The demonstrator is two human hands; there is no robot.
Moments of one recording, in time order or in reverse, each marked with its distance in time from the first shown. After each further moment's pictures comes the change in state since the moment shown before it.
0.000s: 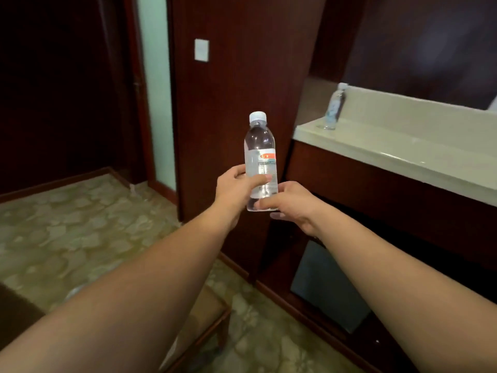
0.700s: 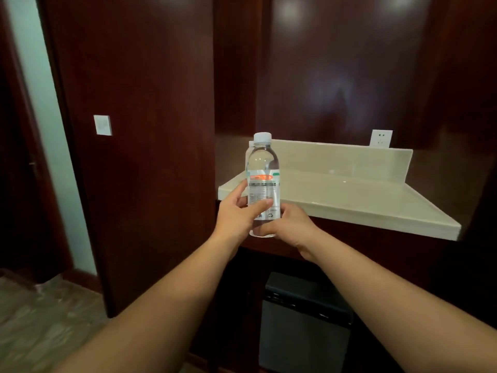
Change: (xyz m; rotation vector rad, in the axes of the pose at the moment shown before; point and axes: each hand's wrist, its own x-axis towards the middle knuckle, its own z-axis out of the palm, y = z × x) left_hand 0.069 0.060 0.177 -0.037 -0.427 0.233; right_hand 0.022 -0.019 -0.175 -0.011 0.409 -0.163
